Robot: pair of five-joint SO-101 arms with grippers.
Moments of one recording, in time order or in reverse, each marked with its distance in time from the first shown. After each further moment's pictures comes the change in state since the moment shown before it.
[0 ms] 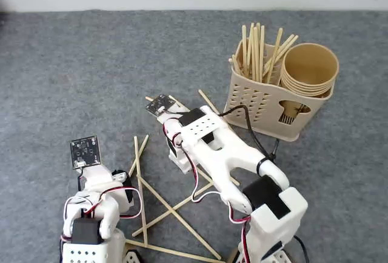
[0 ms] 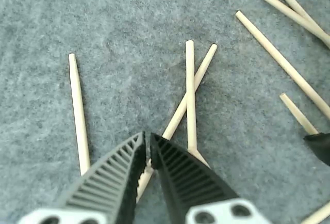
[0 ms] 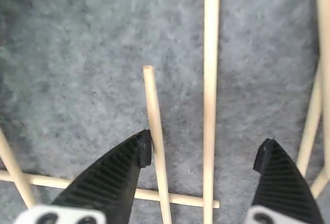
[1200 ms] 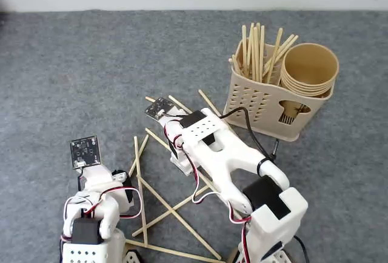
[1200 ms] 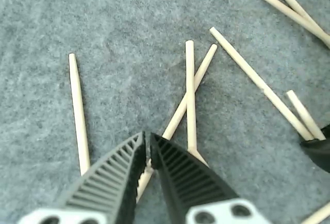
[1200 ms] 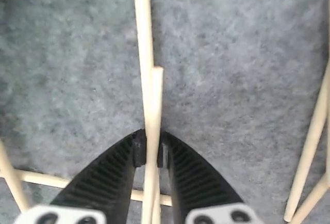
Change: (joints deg) left arm 0.0 0.0 0.0 0.0 0.0; right arm 0.1 -0.5 1.8 -1.5 2.8
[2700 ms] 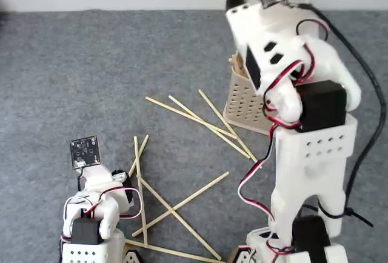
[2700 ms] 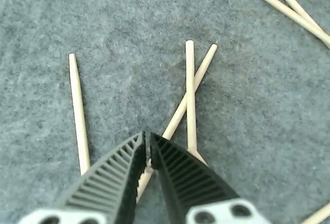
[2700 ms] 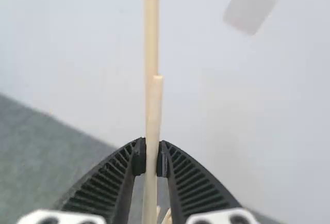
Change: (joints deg) left arm 0.0 0.0 0.0 0.0 0.0; right arm 21.8 -23.7 -56.2 -1.3 3.0
